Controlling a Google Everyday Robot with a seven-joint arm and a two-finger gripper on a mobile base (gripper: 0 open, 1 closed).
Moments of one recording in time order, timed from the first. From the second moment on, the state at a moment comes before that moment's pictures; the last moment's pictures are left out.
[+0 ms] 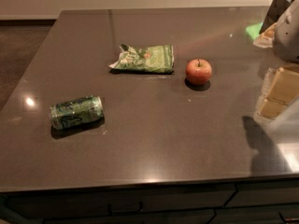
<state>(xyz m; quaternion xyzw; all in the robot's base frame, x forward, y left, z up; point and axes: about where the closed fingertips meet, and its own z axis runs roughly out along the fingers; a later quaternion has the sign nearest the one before) 0.438 -0.217 0.976 -0.60 0.78 -0.03 0.16</state>
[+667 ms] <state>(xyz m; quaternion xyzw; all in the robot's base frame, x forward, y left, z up) 0.450 -0.190 0.977 -0.62 0.76 -0.03 0.16</state>
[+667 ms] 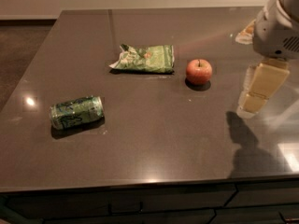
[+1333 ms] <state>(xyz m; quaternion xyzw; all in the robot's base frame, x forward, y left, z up) 0.478 -0.102 0.966 -0.68 0.71 0.00 0.17</state>
